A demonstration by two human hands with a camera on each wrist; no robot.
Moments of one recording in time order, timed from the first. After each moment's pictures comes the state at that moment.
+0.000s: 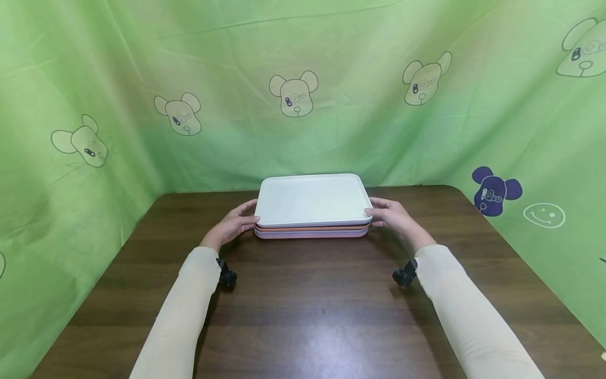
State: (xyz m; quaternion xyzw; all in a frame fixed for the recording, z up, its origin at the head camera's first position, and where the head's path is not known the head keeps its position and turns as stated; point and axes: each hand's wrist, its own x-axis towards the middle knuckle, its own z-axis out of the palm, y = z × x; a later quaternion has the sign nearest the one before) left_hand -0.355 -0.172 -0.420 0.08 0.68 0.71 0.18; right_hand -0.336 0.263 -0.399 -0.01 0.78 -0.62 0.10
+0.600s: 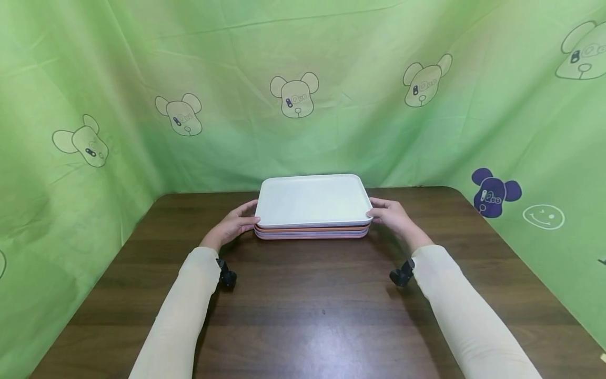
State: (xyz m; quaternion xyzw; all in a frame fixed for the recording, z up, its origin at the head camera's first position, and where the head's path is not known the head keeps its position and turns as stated) left_hand -0.357 -0.174 -0.421 0.09 0.68 0.71 0.18; right_hand -0.334 0.255 -0.397 -0.01 0.79 -0.62 0.05
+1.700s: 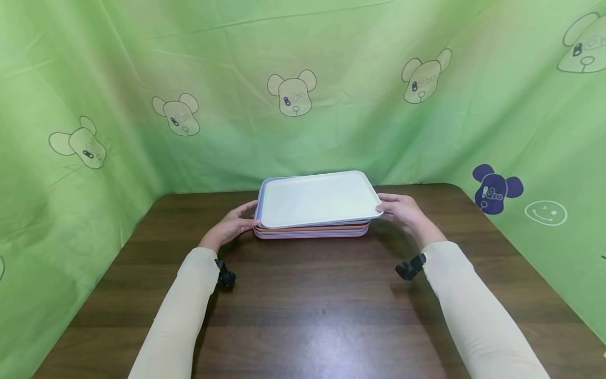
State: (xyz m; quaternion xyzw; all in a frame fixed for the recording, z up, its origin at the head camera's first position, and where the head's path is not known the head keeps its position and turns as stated) left_hand -0.356 -0.175 -0.421 0.10 0.68 0.70 0.18; right_hand -0.331 0.276 -0.382 0.02 0.70 -0.71 0.07
